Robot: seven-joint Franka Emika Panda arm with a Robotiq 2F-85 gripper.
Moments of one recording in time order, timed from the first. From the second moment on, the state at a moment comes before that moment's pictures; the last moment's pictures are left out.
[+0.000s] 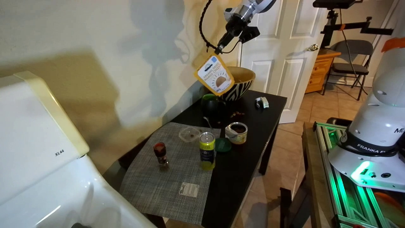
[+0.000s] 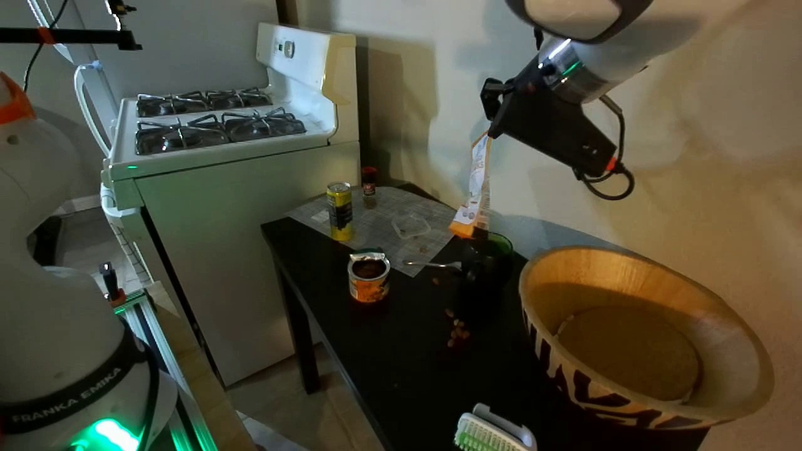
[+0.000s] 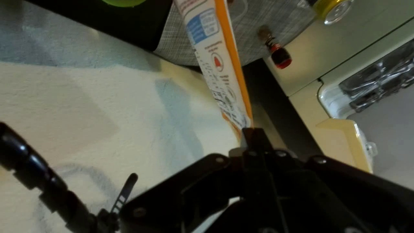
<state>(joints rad) -0.47 0.12 -0.13 -1.93 0.91 1.82 -1.49</state>
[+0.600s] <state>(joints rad) -0.24 0.11 -0.12 -2.15 1.36 2.24 -1.67</state>
